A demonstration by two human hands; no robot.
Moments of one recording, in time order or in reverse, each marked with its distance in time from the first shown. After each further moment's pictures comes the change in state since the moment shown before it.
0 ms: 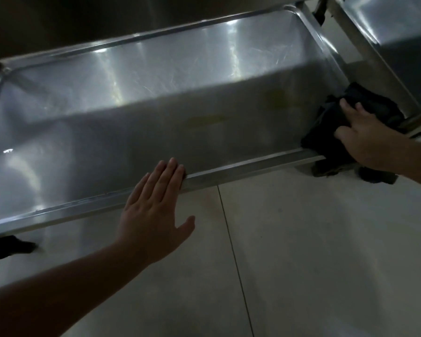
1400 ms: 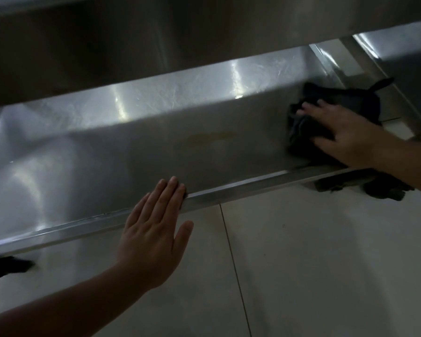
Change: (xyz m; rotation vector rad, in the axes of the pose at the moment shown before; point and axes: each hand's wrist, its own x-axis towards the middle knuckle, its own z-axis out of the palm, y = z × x) left_hand 0.001 0.004 -0.005 -0.134 0.011 -0.036; right_hand 0.055 -0.003 0.001 -0.163 0.046 -0.411
